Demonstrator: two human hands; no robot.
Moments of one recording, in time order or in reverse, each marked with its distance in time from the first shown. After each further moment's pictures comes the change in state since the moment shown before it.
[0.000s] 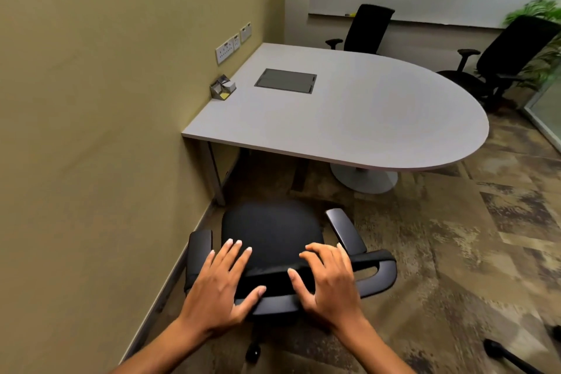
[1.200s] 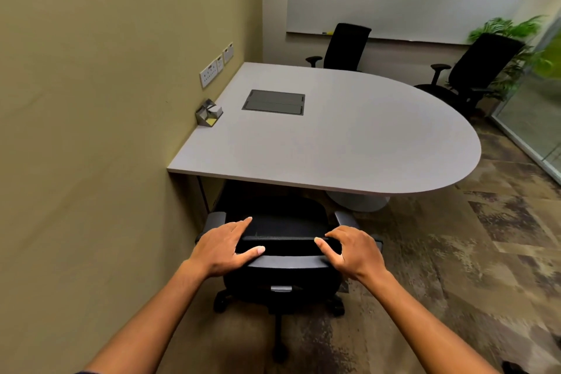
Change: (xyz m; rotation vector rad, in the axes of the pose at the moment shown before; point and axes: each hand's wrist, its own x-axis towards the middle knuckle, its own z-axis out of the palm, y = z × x) left_hand 0.211 -0.165 -0.026 -0.006 -0.199 0.022; right_hand 0.187 0.063 0.062 -0.122 -0.155 0.132
